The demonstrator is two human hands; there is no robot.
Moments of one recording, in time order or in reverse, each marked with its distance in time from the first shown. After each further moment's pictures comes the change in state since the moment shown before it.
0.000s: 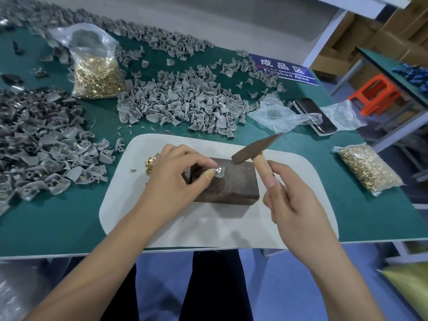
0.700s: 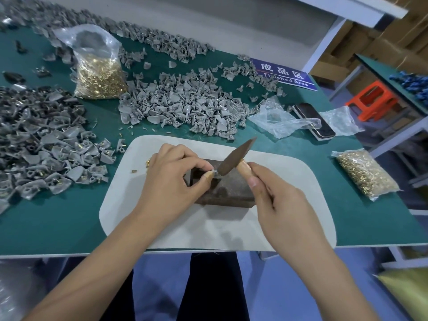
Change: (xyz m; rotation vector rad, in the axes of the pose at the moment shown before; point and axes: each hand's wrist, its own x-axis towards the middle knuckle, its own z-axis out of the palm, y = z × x) left_hand 0.000 0.004 -0.001 0.124 0.053 0.005; right_hand 0.004 -0.015 0.012 -0.370 -0.006 0.006
